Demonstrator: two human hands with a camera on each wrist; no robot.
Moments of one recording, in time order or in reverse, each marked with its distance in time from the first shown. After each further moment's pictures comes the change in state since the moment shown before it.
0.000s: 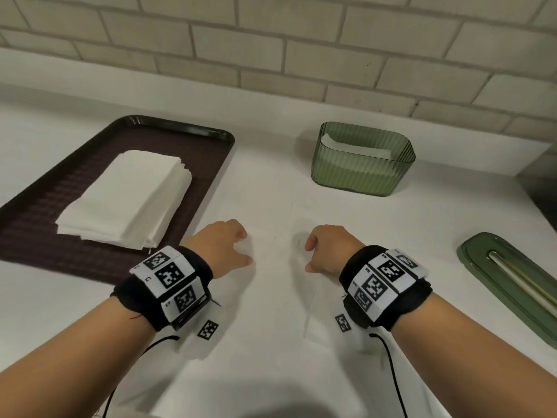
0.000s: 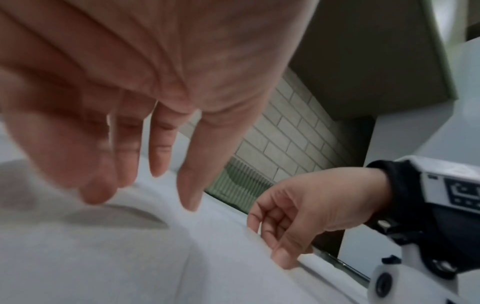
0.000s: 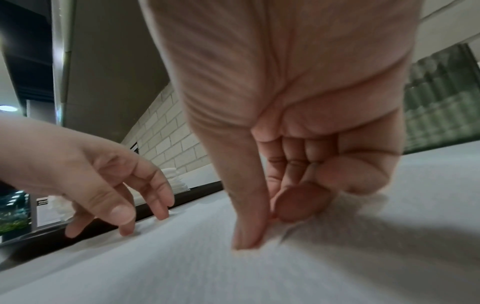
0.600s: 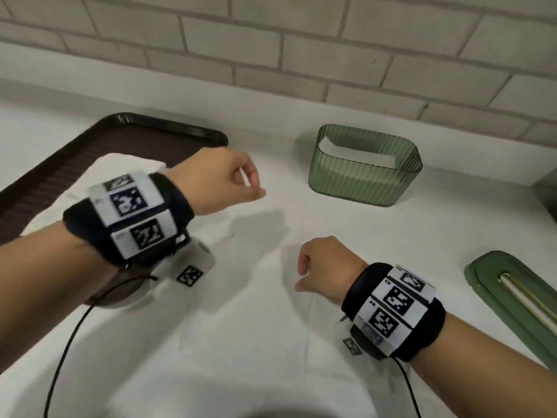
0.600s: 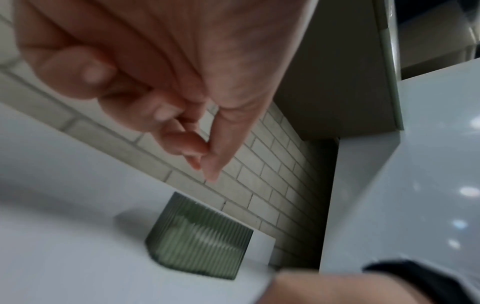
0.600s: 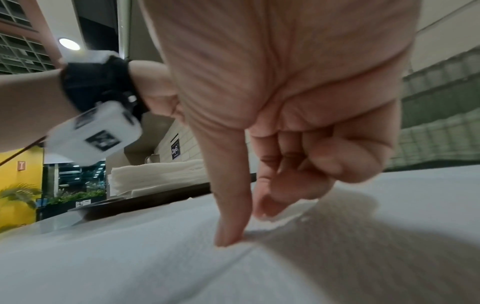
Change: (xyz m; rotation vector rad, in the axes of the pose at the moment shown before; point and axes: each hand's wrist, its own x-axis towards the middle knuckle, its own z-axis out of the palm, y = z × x) left_hand 0.030 0.054 -0.083 0.013 0.260 0.245; right_hand 0.010 0.010 -0.007 -0.094 -0.029 -0.194
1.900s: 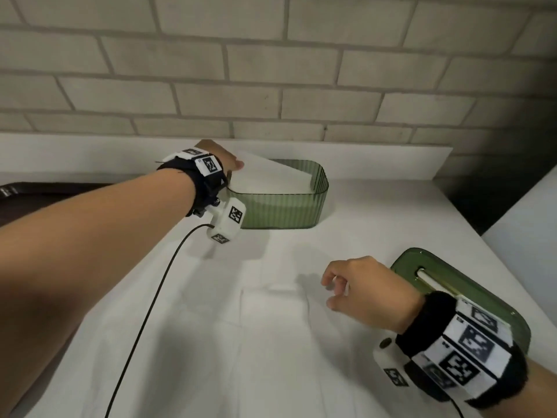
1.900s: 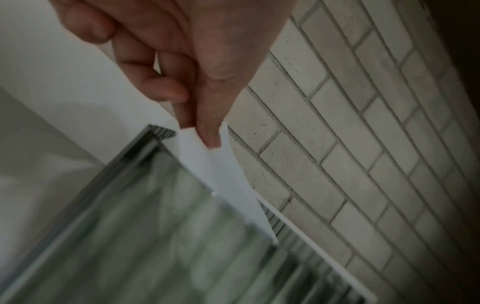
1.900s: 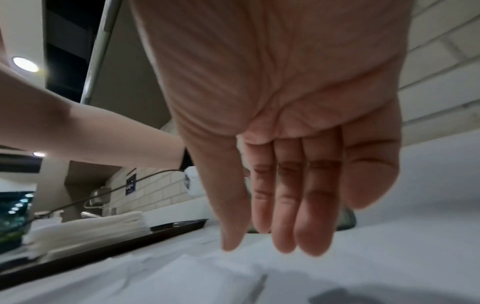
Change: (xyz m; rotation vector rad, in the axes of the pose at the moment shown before) left_hand 0.213 0.077 0.049 -0.085 -0.008 -0.256; right_hand -0.067 0.132 -0.029 0.112 0.251 0.146
